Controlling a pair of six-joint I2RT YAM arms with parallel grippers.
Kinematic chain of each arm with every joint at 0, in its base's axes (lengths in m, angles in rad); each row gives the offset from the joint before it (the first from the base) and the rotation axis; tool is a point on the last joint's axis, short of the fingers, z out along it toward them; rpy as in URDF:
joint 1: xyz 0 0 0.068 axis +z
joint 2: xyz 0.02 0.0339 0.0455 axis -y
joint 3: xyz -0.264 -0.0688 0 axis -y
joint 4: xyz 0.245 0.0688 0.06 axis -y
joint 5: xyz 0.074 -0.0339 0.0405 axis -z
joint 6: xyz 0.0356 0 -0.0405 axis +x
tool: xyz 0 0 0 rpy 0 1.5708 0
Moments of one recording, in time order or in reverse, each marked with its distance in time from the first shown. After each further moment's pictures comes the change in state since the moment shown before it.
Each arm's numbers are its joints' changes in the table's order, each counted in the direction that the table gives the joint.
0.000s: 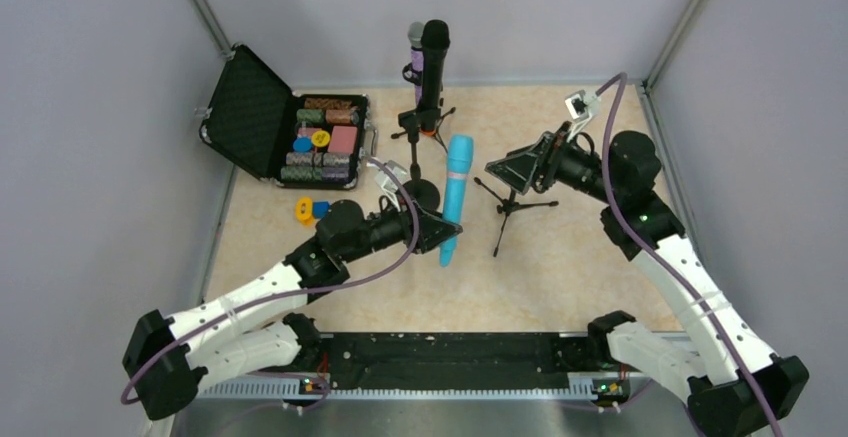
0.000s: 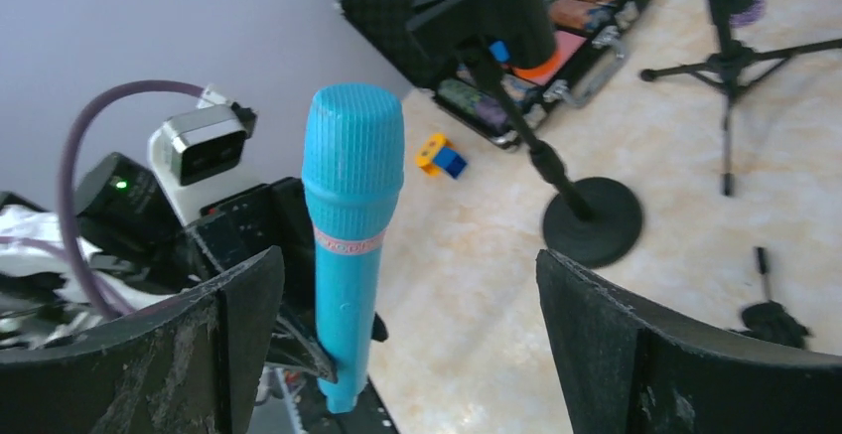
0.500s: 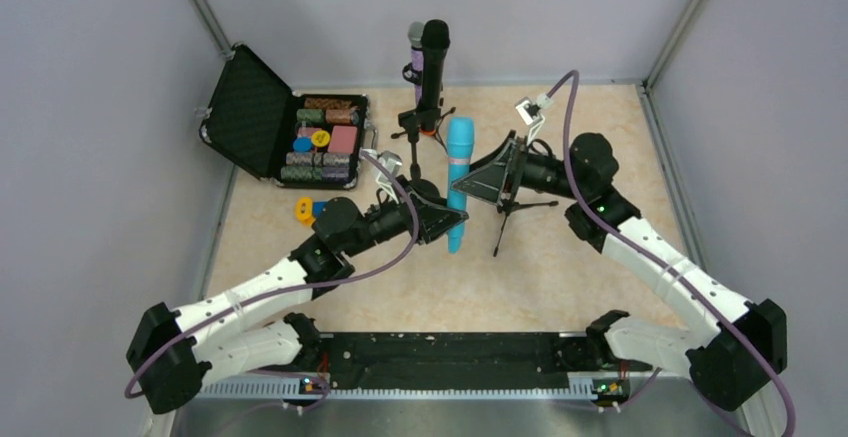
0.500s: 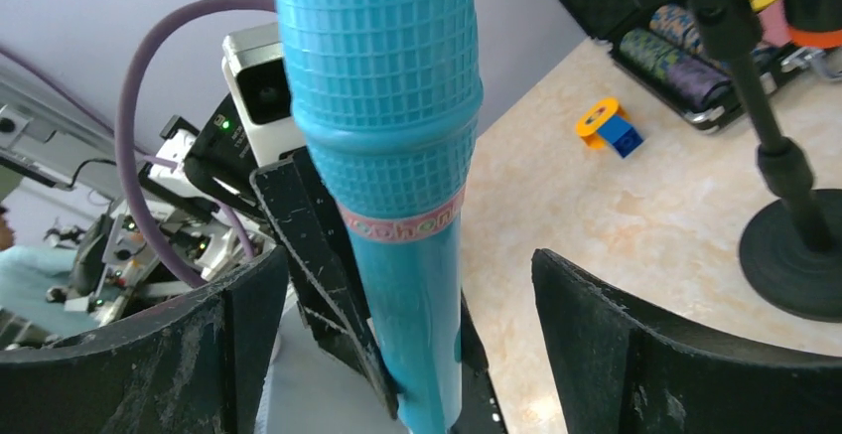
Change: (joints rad) left arm 0.001 -0.009 -0.011 0.220 -0.019 -0.017; right arm 0.161 -0.142 -0.082 0.385 -0.186 0.261
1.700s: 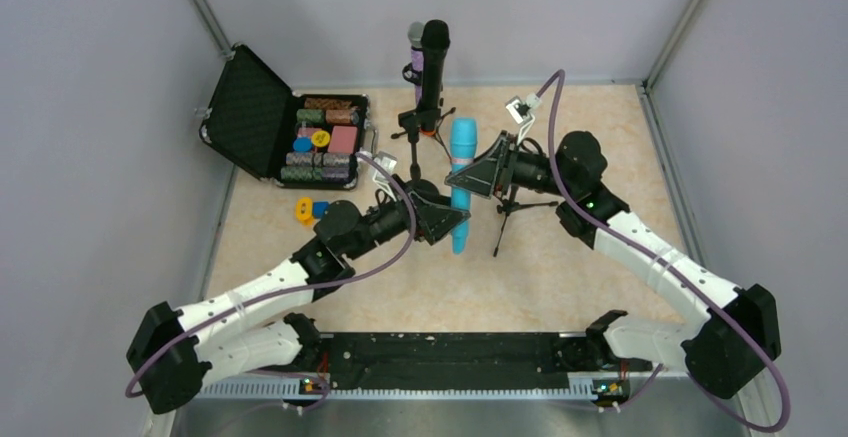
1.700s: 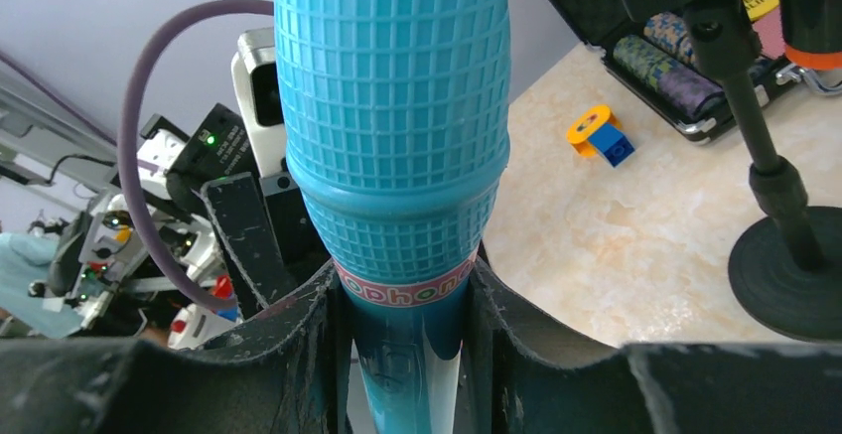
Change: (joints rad) left arm -0.004 -0.021 -0.018 0.037 -0.050 -0.067; right arm 0.044 -0.082 0.008 0.081 0.006 -0.012
